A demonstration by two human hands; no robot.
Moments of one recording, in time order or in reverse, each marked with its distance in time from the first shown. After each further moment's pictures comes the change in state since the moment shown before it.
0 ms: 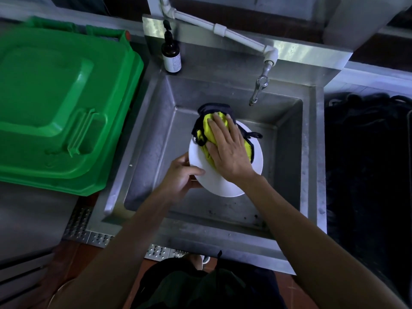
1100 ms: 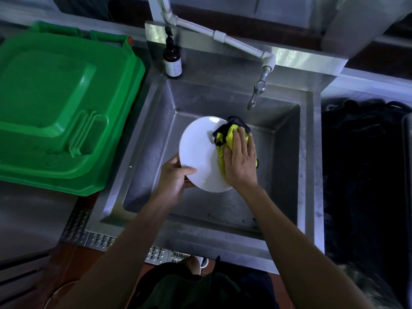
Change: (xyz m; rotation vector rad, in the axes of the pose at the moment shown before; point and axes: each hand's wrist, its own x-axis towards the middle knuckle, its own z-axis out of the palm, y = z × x) left_hand -0.009 -0.003 0.003 -0.110 0.201 0.081; right_hand -0.027 0.019 0.013 0.046 0.045 0.409
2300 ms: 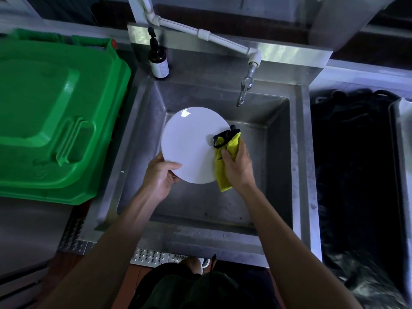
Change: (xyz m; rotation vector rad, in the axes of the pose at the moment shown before) left_hand 0.027 0.003 -0.018 -0.081 -0.034 -0.040; right_hand -0.007 0.011 -0.008 0.559 0.001 0.333
